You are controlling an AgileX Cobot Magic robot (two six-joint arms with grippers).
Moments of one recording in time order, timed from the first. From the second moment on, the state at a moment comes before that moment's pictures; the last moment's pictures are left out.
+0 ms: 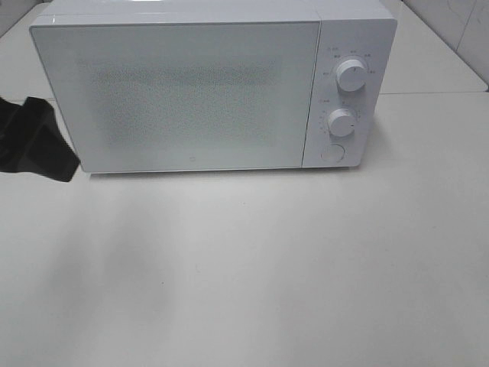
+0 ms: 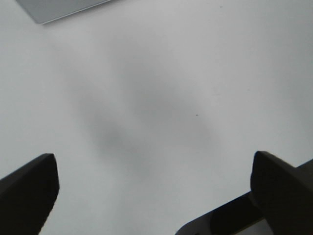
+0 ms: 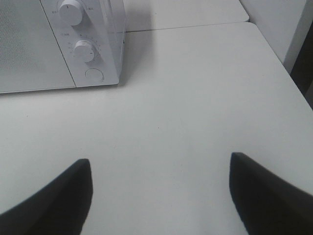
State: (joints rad) left arm -0.40 1.22 -0.95 -0.14 0.91 0.05; right arm 0.02 0.00 -0.49 -0.05 0.97 0.05
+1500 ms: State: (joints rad) left arm 0.00 0.25 -0.52 -0.17 0.90 0.14; right arm 0.02 0.00 -0.49 -0.05 0.97 0.05
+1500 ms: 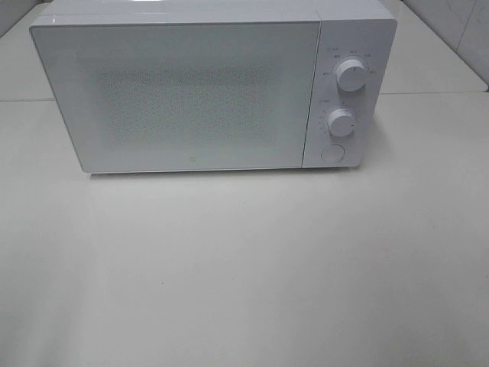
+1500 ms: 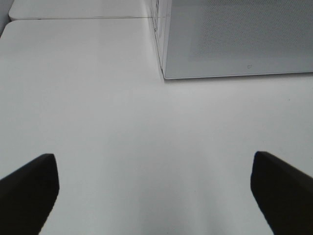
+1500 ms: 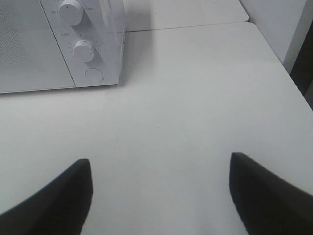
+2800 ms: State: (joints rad) left arm 0.00 0.00 -0.52 -0.05 1.07 0.00; right arm 0.02 0.00 -0.49 -0.05 0.97 0.05
